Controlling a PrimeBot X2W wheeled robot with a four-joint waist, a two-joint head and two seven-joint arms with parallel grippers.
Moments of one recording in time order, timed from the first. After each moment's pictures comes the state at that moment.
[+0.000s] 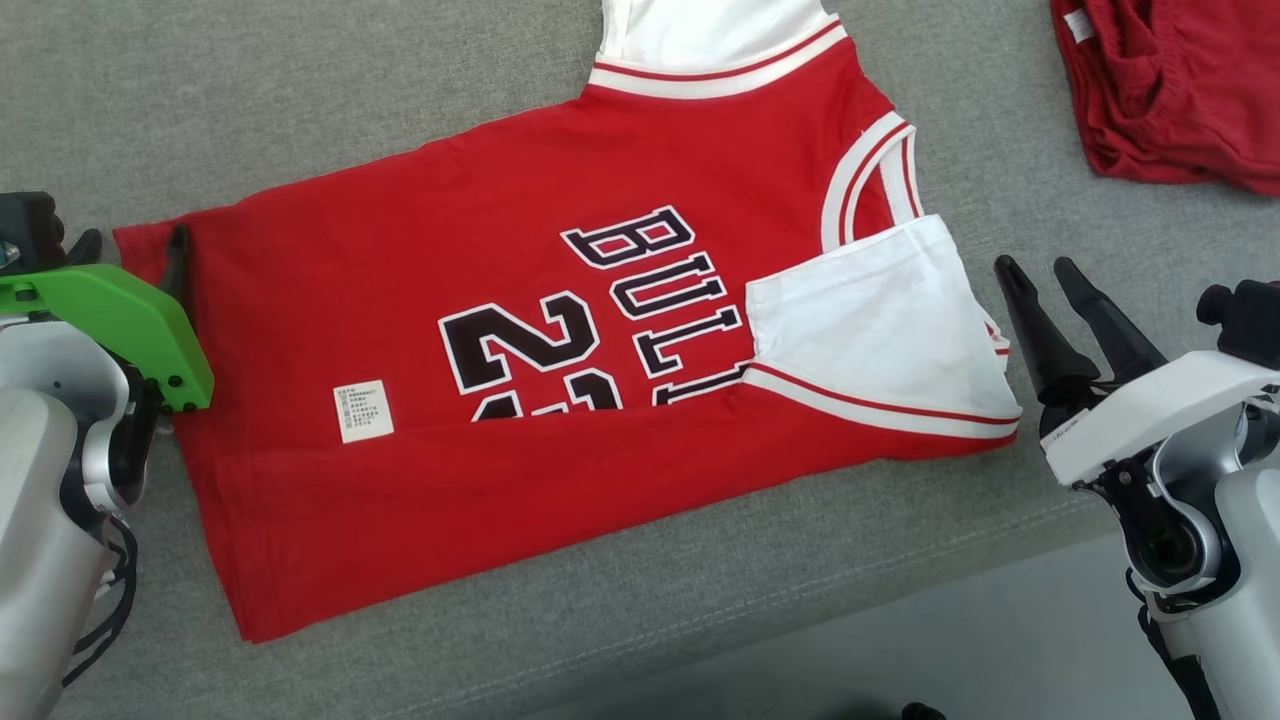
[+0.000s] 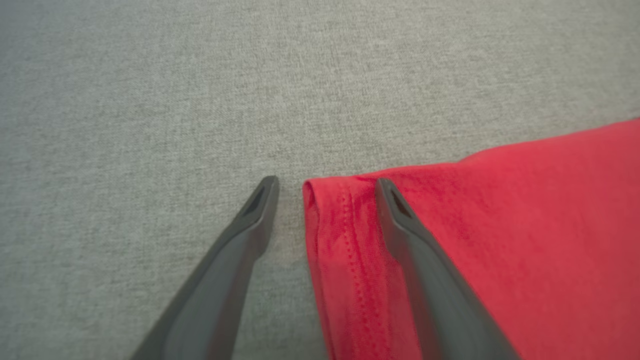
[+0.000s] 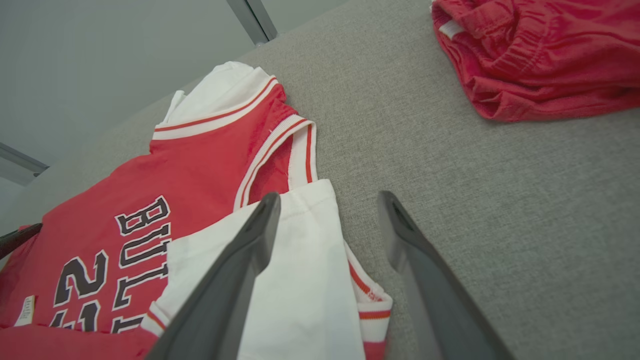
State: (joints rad) left arm -0.68 0.59 -0.52 0.43 -0.79 0.21 0.21; right arm -0.29 -0.31 0.12 0.06 0.75 0.13 0.10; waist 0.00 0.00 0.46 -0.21
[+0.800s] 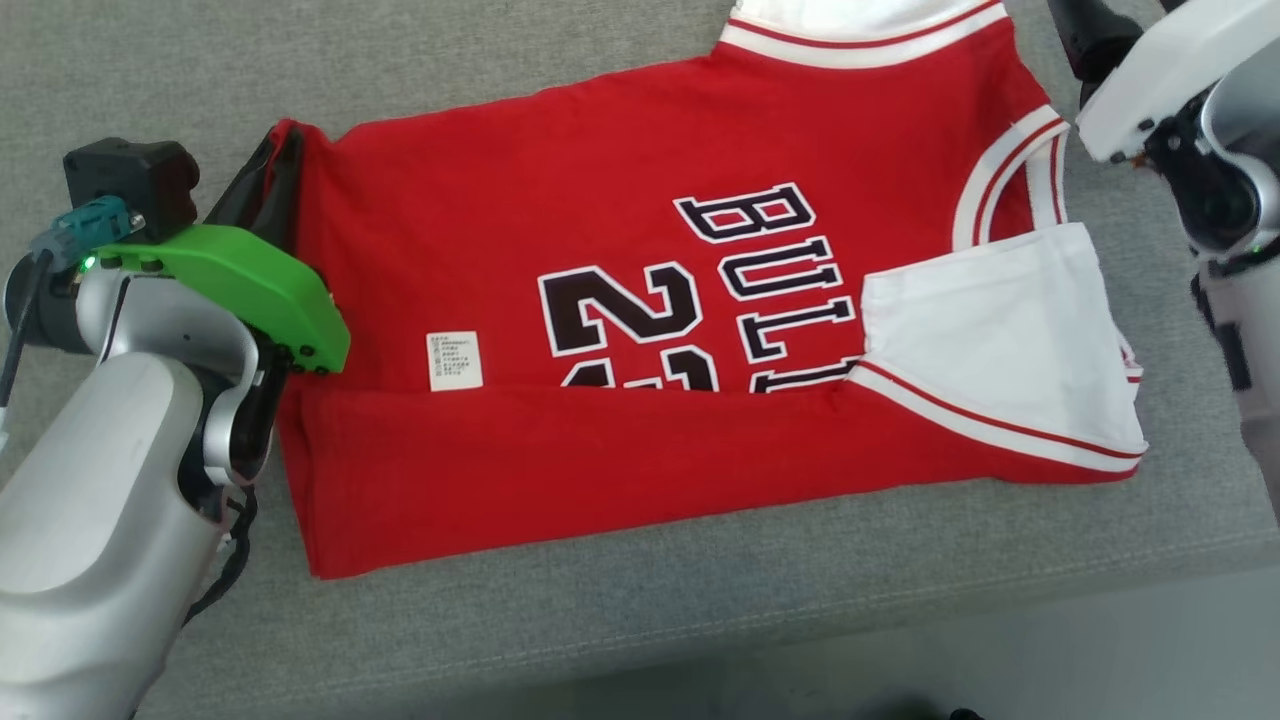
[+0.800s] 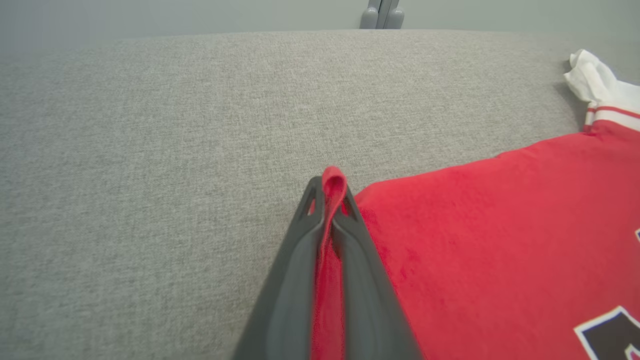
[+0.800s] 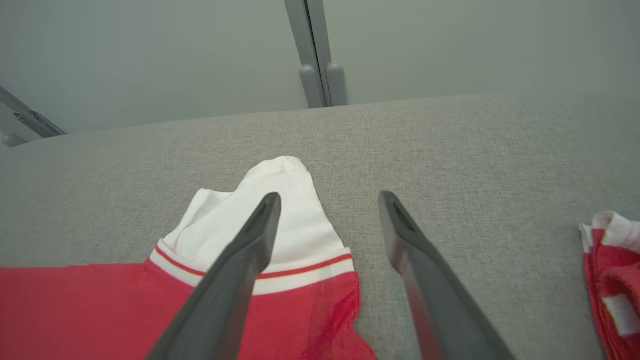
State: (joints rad) left arm -0.70 0.50 -0.57 0.23 -0.75 0.19 0.10; right arm -0.87 -0.35 0.18 0.34 0.60 0.13 0.29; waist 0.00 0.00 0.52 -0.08
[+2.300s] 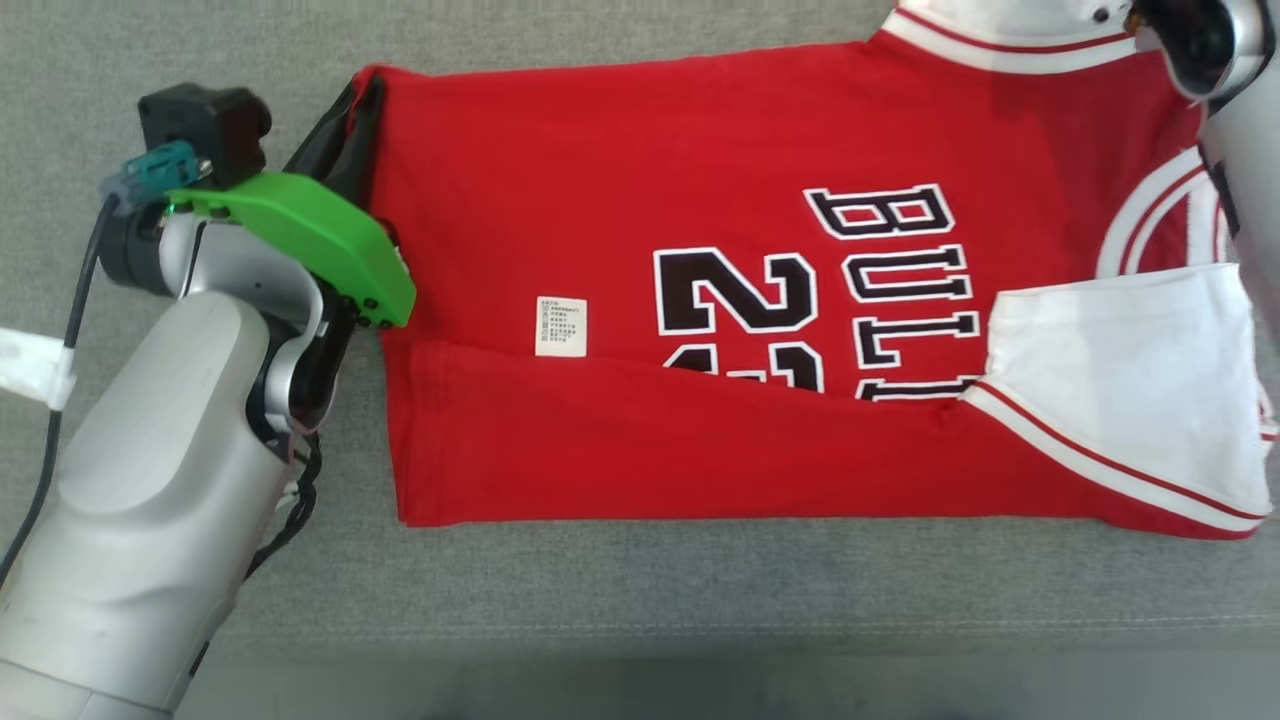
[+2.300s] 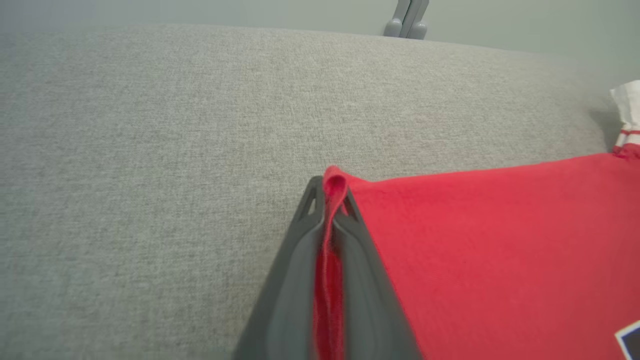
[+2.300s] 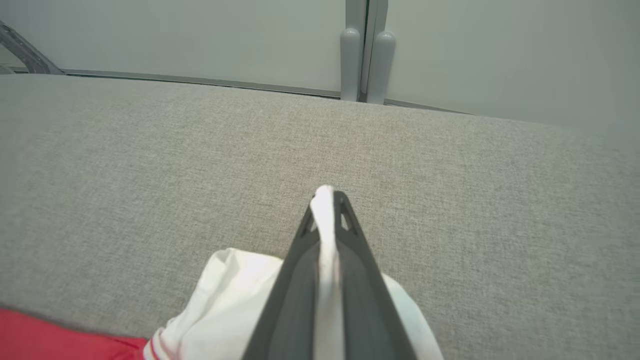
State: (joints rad) left arm -0.84 0.36 -0.61 0.42 -0.78 0.08 0.01; right arm -1.30 -0.32 0.35 0.85 0.48 0.13 0.32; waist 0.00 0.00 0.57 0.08
